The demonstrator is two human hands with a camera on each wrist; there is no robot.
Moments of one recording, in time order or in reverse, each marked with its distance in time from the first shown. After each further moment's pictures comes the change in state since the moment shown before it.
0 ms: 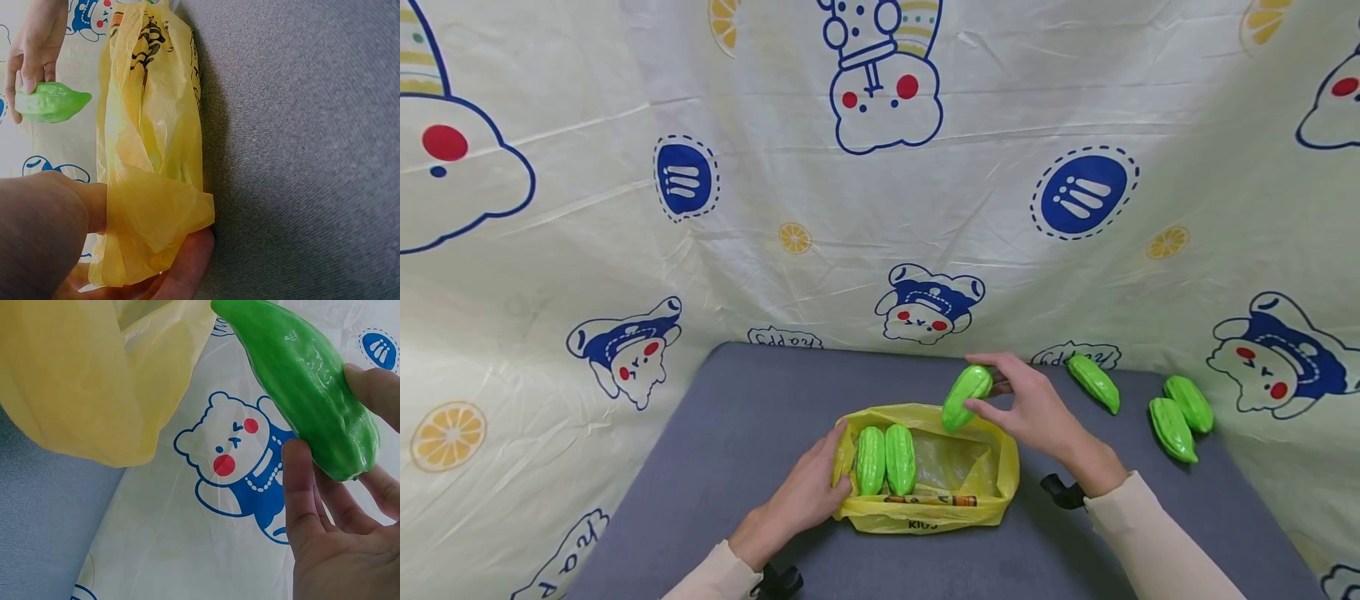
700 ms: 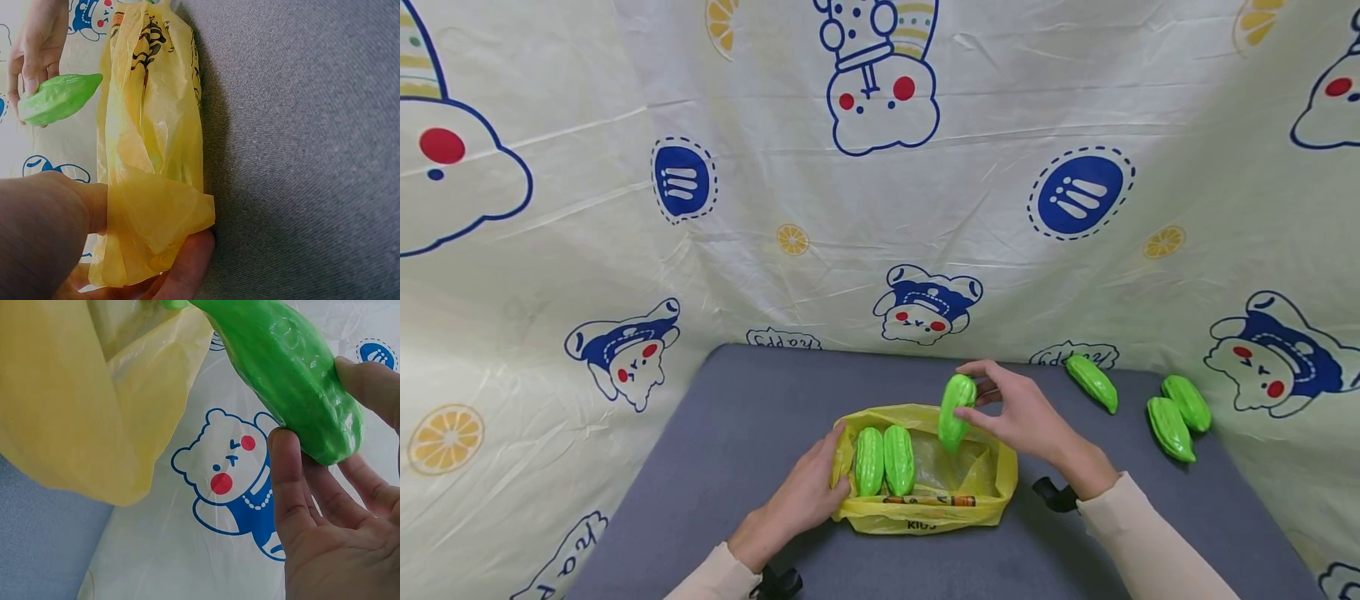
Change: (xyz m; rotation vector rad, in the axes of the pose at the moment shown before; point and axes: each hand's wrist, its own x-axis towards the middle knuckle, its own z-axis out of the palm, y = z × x) left_hand 0.000 0.000 0.001 0.006 0.005 0.010; right_hand 0.000 -0.008 0.006 0.069 -0.104 0.073
